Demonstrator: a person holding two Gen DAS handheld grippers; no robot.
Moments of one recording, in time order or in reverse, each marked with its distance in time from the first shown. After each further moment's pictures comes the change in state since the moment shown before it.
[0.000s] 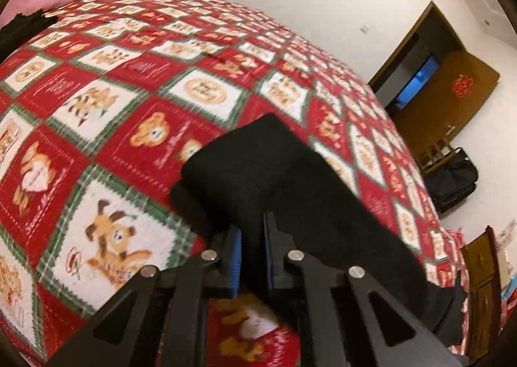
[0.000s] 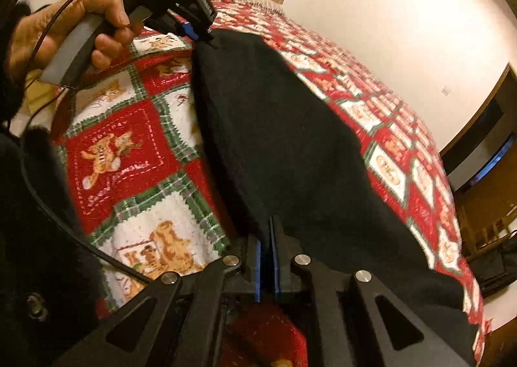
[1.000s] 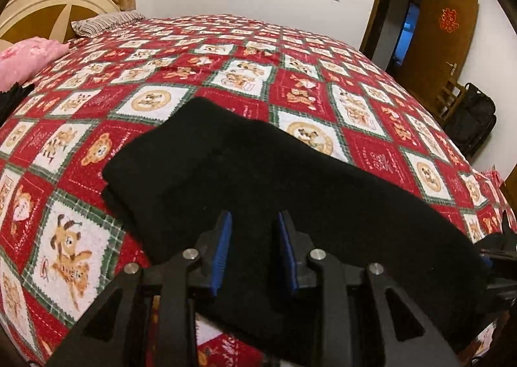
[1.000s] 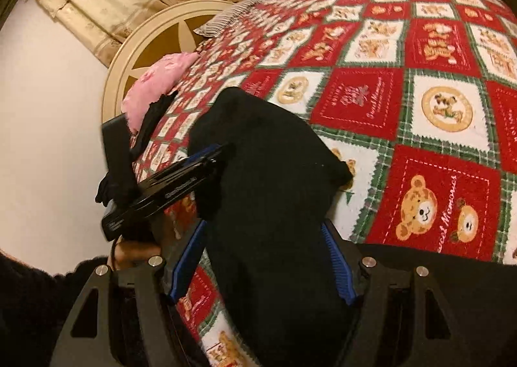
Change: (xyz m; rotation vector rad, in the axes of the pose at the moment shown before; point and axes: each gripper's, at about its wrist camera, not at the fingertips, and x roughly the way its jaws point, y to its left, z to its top) left arm 0.023 -0.068 -0.029 0.274 -0.029 0.119; right arm 0.079 -0.136 0.032 0.750 0.055 0.726
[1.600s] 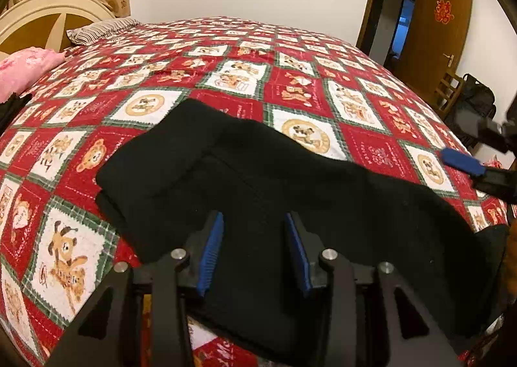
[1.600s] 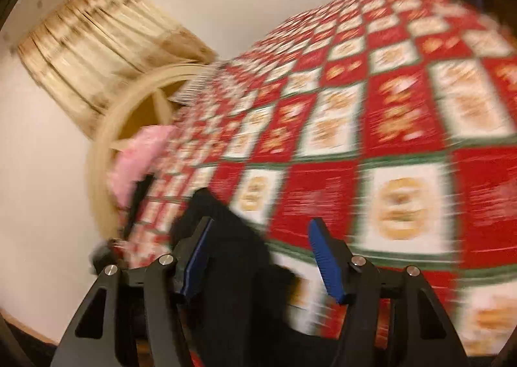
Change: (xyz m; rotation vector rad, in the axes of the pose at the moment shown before) left arm 0.007 -0.006 -0.002 0.040 -0.006 0.010; right arm -0.044 -0.028 0.059 0.121 -0.276 -0.113
